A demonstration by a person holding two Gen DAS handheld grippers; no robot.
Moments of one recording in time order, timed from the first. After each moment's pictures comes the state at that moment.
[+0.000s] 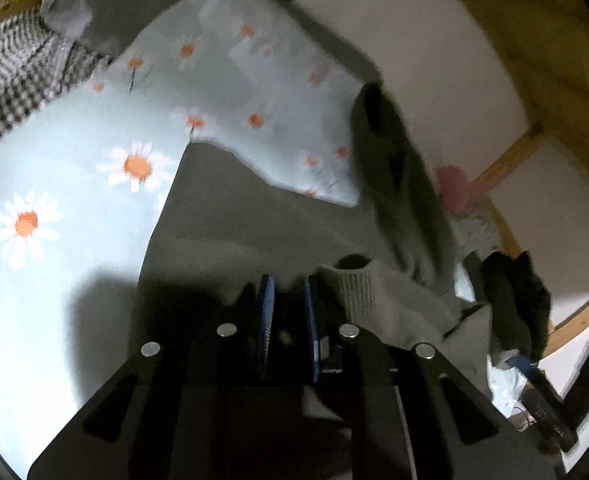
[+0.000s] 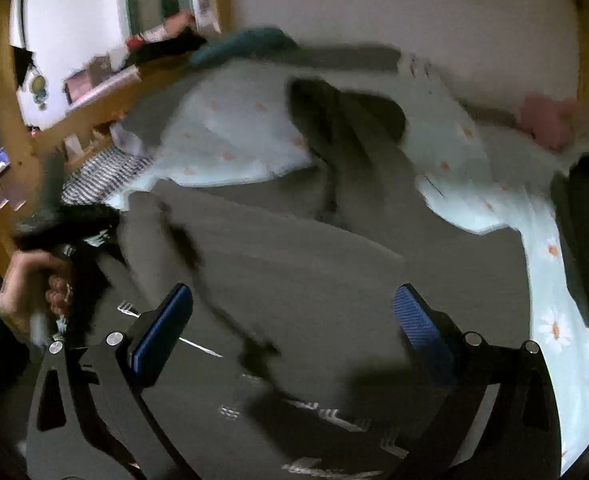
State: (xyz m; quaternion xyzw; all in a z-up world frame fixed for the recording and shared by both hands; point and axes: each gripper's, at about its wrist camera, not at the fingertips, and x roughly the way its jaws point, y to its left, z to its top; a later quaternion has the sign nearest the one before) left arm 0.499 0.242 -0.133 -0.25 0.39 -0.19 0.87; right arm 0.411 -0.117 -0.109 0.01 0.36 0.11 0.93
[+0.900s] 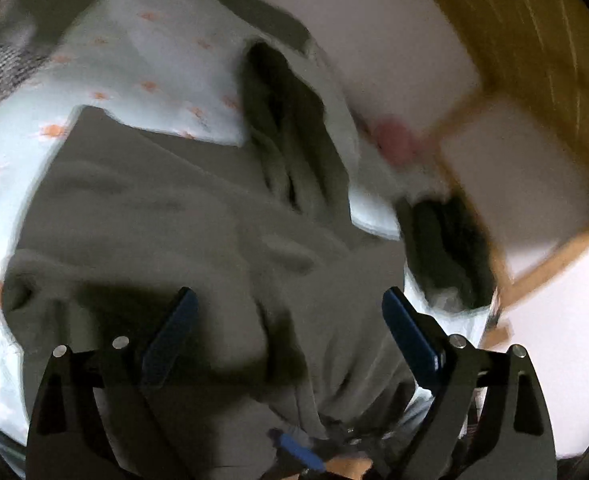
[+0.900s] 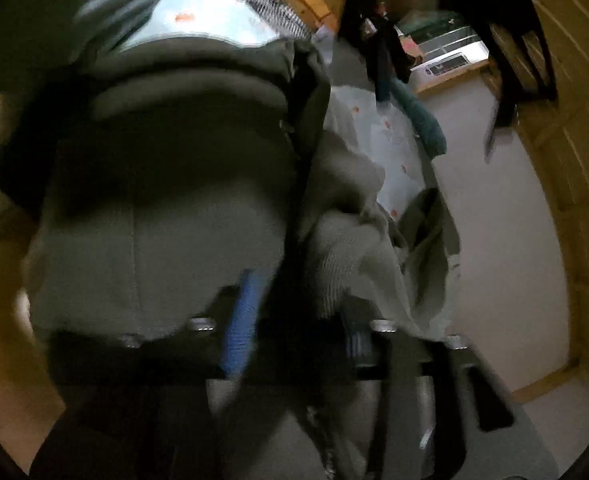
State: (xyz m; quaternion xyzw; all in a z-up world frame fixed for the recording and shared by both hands) left arm 0.424 0.127 -0.074 -0.19 0.45 -0.27 0.83; right arm 0.244 0.043 -0.214 -0.52 0.18 0.18 0.82
